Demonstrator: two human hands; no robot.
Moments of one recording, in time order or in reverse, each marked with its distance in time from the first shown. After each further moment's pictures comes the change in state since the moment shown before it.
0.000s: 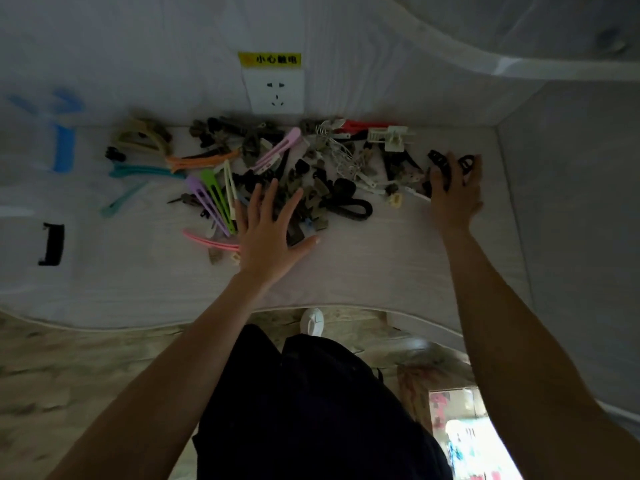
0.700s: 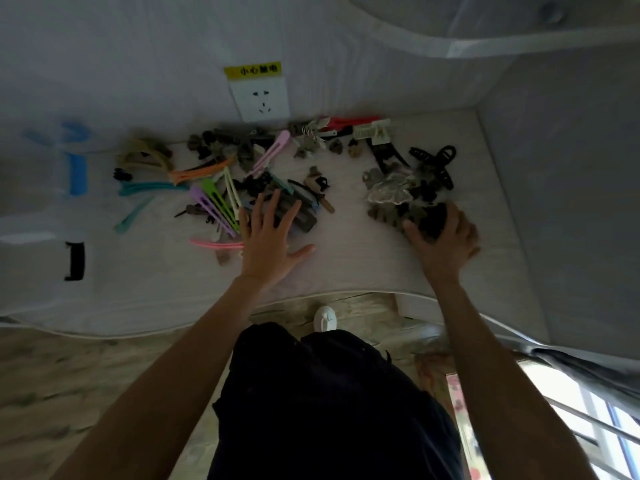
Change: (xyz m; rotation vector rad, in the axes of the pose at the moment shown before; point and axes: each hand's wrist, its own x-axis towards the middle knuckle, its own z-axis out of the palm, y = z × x) left_hand -0.014 -0.011 -0.002 0.030 -0.095 0.133; right_hand -0.114 0.040 -0.012 -0.030 0.045 0.075
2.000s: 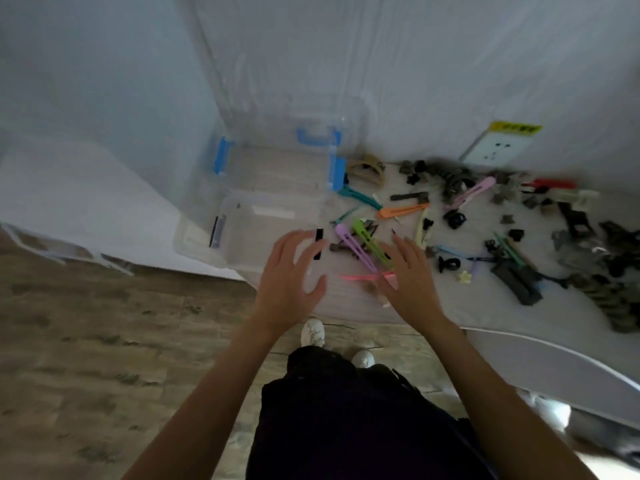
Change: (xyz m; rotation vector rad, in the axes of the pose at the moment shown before) left_hand -0.164 -0.242 -0.135 -0.272 0.393 -0.021; right_hand -0.219 -0.251 0.132 -0.119 -0.371 -0.947
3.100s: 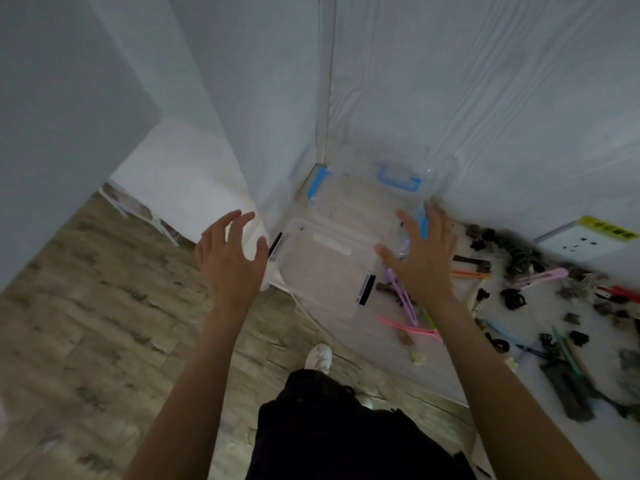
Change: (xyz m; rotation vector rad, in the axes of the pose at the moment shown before) left_hand 0.002 -0.067 -0.085 0.320 0.444 -0.662; right_hand 0.115 -0.072 -0.031 -0.012 0.147 -0.114
